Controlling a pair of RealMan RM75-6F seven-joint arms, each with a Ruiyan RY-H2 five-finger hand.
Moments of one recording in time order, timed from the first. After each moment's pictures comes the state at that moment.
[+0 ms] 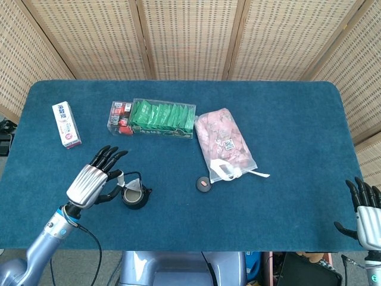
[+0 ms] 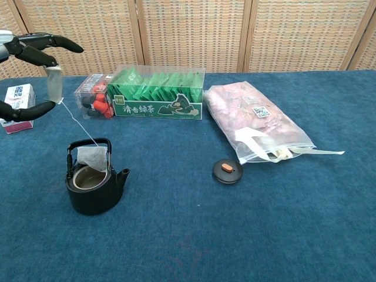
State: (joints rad) left arm -0.48 -1.25 -0.05 -1.76 1.61 1.28 0.11; right arm 0.00 -1.15 0.07 -1.55 -1.42 1.49 -0.05
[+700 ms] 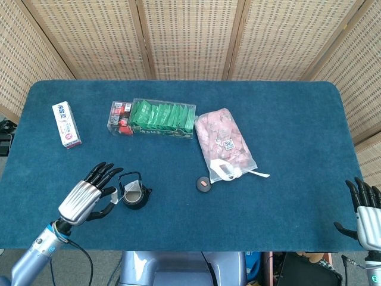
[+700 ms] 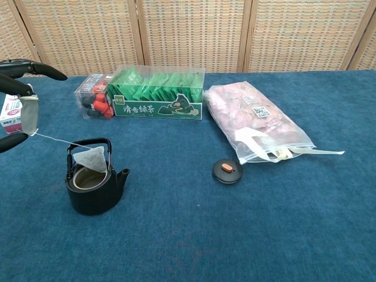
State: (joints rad) left arm -0.41 -1.18 0.06 -1.81 1.69 1.31 0.07; right arm 0.00 -1.15 0.07 -1.54 -1.43 1.49 -0.04
